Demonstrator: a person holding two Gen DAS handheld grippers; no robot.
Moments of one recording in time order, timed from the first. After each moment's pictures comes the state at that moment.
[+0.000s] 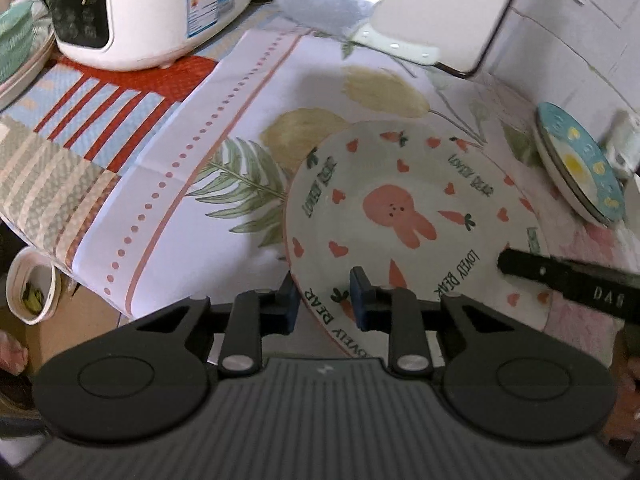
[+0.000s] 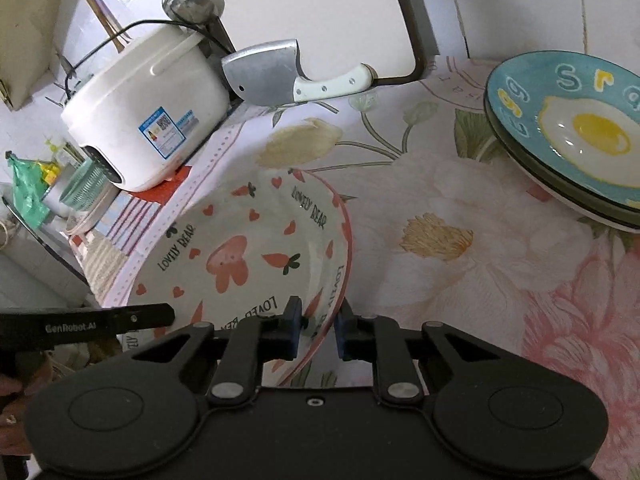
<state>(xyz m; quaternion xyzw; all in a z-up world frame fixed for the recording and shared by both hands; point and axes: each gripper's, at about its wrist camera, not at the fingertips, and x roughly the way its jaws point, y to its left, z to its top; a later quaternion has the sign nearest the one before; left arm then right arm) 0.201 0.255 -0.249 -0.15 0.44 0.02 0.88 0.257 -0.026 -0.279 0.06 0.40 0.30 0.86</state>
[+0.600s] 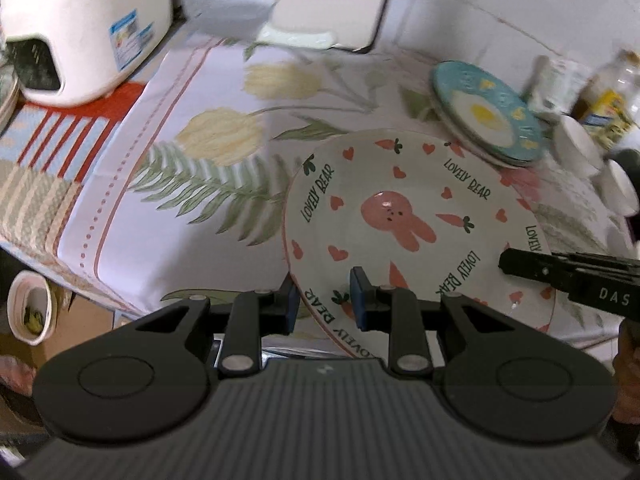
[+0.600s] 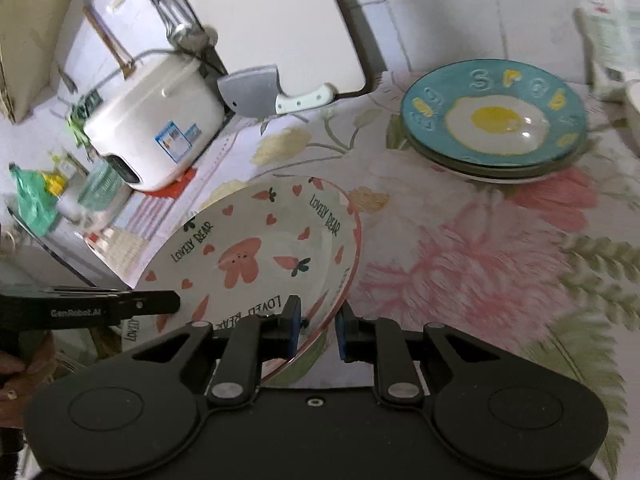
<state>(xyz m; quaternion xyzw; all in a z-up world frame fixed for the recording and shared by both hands) 0.158 0.183 -0.188 -0.10 0.46 -0.05 0.88 0.179 -0.111 -0.231 0.08 0.40 0.28 0.87</state>
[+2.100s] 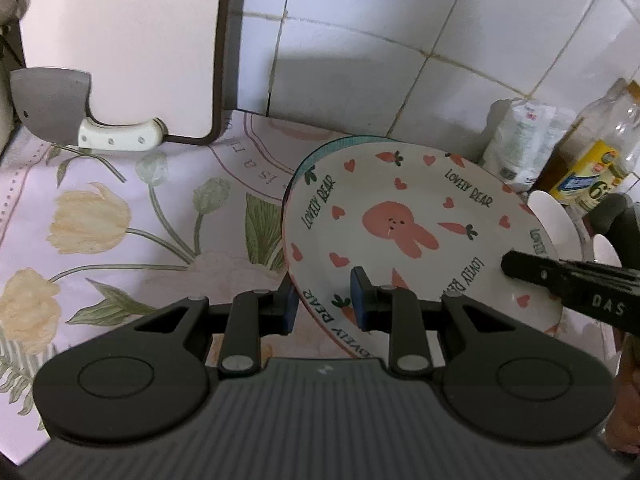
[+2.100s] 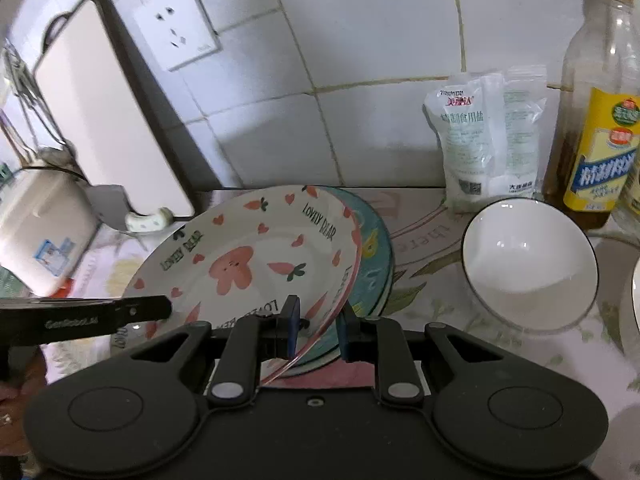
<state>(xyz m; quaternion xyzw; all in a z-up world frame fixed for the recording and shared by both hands) 0.336 0.041 -0.196 -0.10 0.43 -0.09 0.89 0.334 -0.222 -0.191 0.06 0.36 0.15 0.92</state>
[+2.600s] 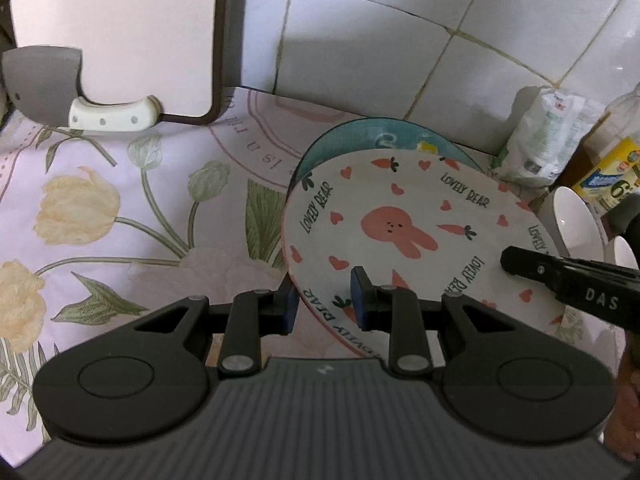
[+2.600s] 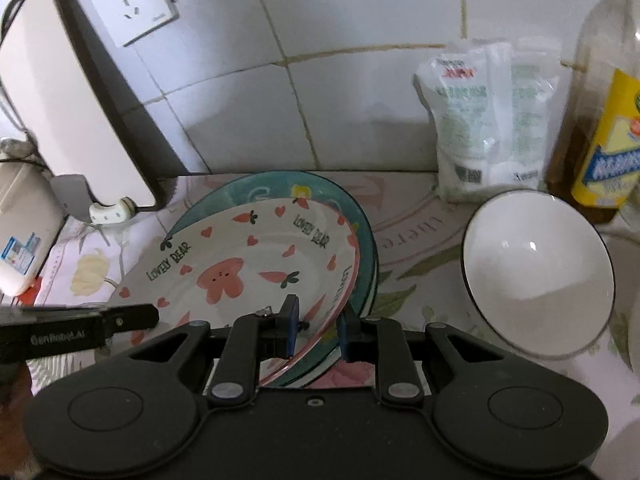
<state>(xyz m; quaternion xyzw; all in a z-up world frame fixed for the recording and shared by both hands) 0.353 0.042 -0.215 -0.10 0.46 -0.08 0.88 0.358 -0.212 -0.208 0.05 0.39 0.12 0.91</state>
